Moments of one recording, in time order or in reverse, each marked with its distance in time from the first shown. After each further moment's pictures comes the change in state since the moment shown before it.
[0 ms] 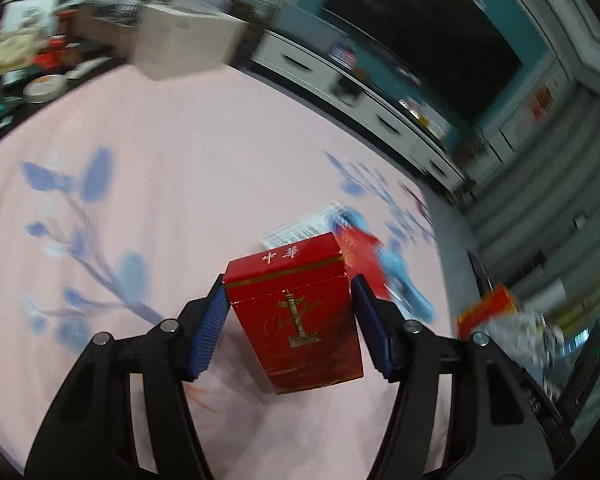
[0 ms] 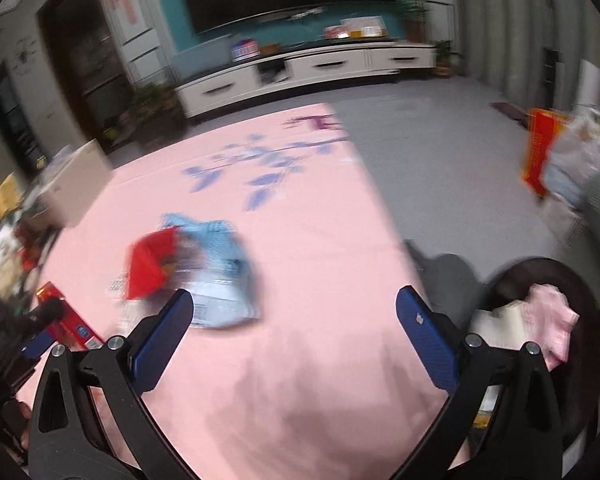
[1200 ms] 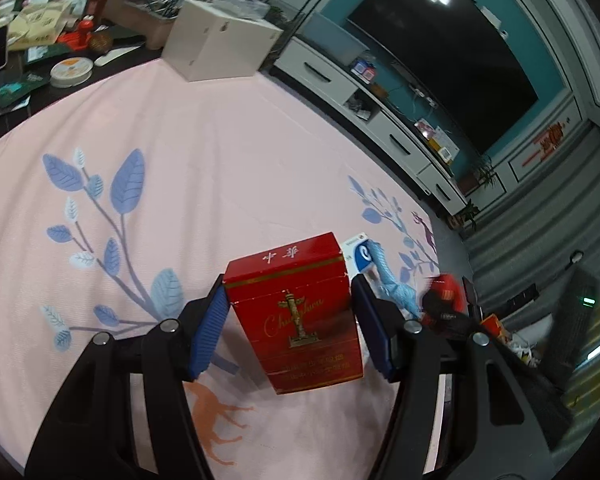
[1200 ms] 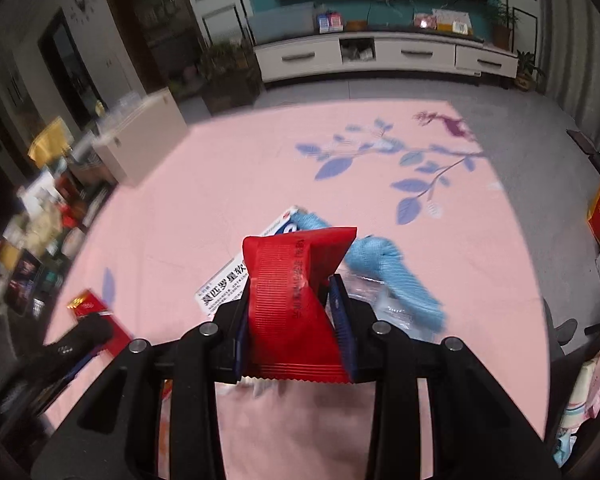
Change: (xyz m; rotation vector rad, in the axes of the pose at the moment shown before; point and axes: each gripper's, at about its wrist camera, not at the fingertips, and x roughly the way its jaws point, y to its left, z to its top) left arm 0.003 0.020 0.016 -0.075 0.006 -0.041; right arm 0.021 0.074 0.026 -0.124 0.046 0.148
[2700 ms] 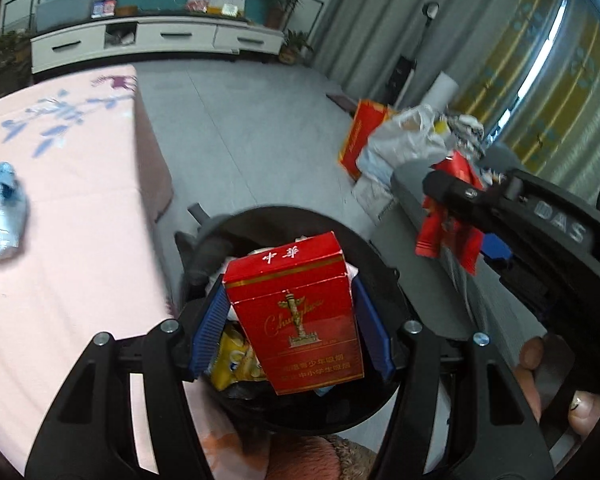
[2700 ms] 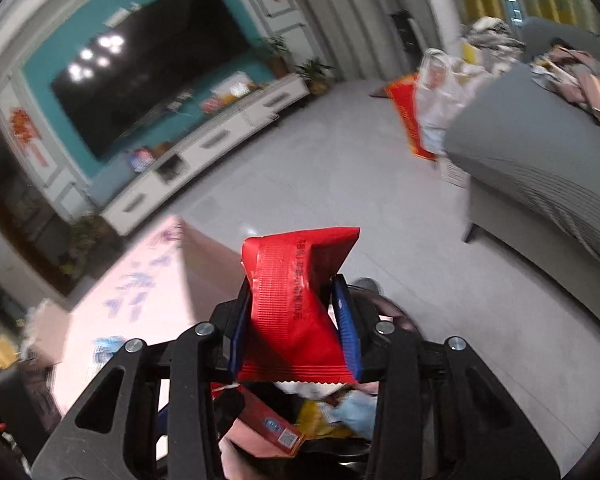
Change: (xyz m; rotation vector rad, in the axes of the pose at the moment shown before) left arm 0.048 -0.325 -0.268 0.724 0.370 -0.333; right arm -0.198 -0.300 -0.114 0.617 -0.276 -0.372
